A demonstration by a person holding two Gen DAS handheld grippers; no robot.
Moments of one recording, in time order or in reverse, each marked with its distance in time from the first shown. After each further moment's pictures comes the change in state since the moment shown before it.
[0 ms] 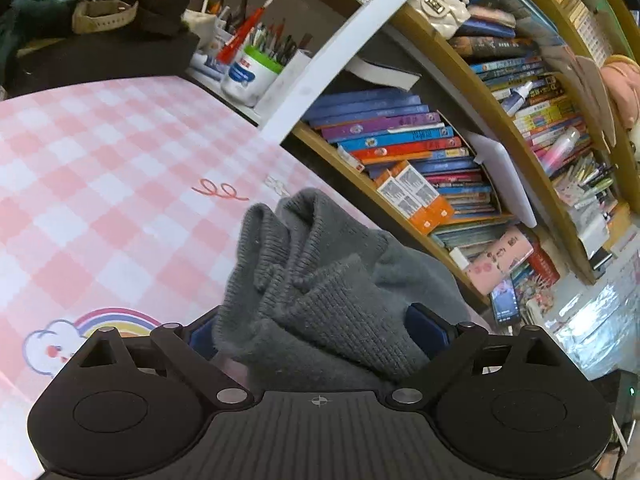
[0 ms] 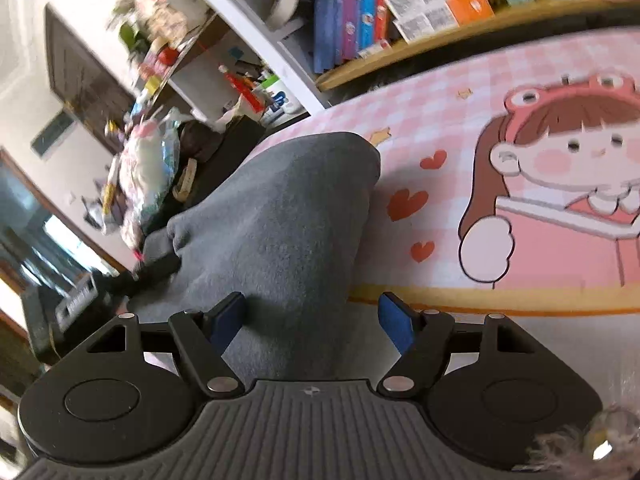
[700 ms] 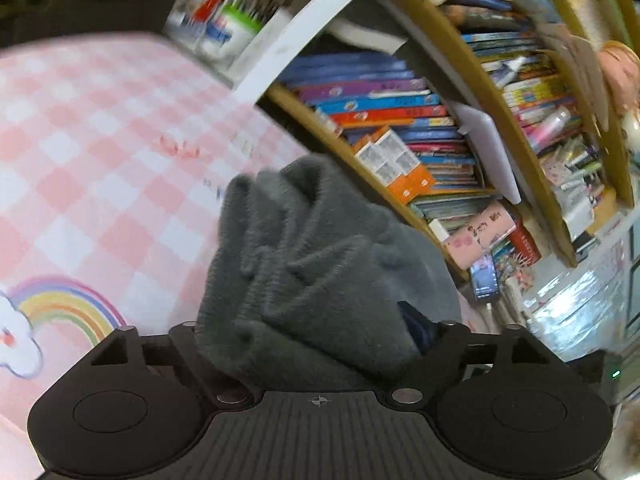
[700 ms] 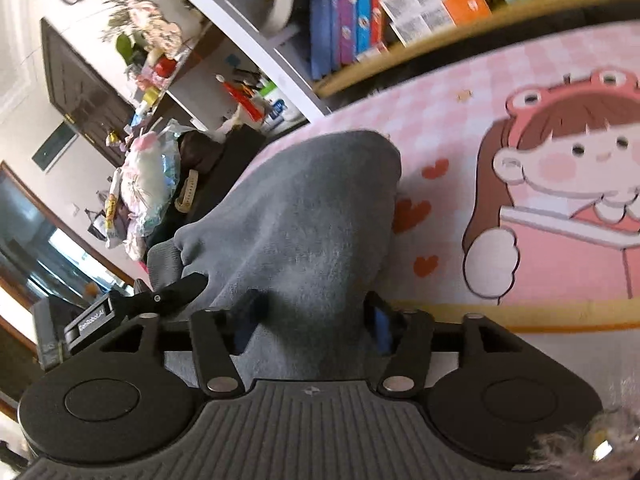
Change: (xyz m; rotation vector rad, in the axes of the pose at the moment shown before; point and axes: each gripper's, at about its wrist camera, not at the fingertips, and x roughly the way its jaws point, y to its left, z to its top) left arm 0.022 -0.004 -0.001 -0.054 0.098 -0.071; right arm 0.004 -0.001 0.008 0.016 -0.005 0.010
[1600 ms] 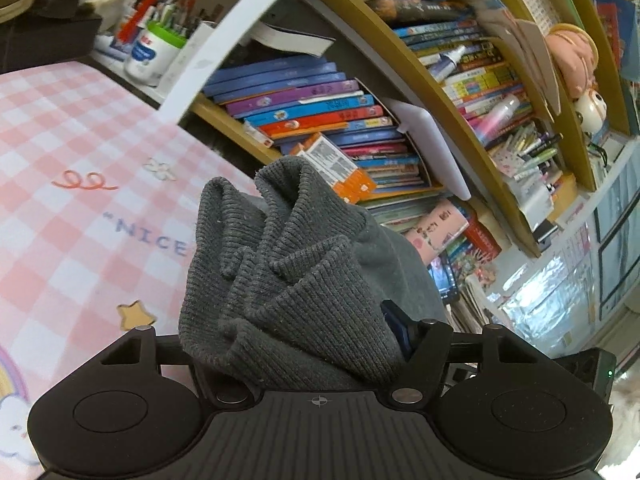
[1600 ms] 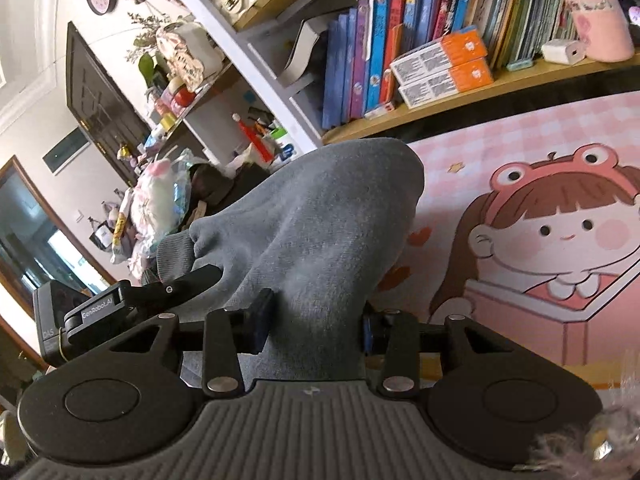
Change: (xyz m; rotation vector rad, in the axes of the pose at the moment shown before) left arm 0.024 -0.048 0.007 0.123 -0.031 -0.115; right arm -0.046 0.002 0.019 -0.118 -0.126 -0.016
